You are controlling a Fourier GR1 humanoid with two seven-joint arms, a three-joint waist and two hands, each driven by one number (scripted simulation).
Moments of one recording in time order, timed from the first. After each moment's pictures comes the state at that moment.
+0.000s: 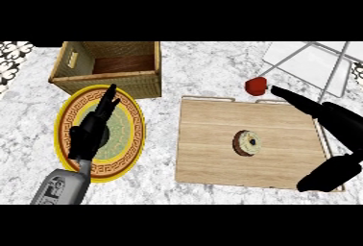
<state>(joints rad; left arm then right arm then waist) -0.20 0.22 -0.18 -1.41 0.02 0.13 0.00 -0.25 -0.59 0.11 -1.86 0.09 0.53 0.33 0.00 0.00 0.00</state>
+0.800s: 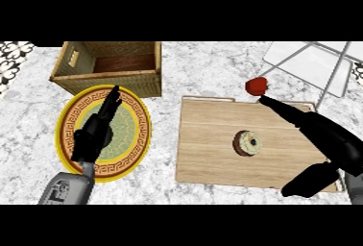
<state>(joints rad) -0.17 0.15 -0.13 -1.44 -0.07 0.08 0.02 -0.20 -0.41 0.09 -1.89 0.28 0.60 0.35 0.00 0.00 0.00</state>
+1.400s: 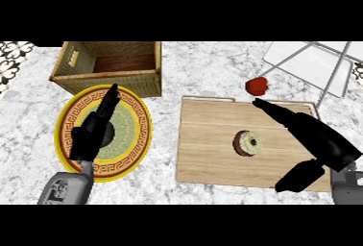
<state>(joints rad) -0.18 0.12 -0.09 -1.46 -0.10 0.04 0.05 -0.20 -0.34 0.09 -1.82 0.43 0.63 0.29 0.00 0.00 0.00</state>
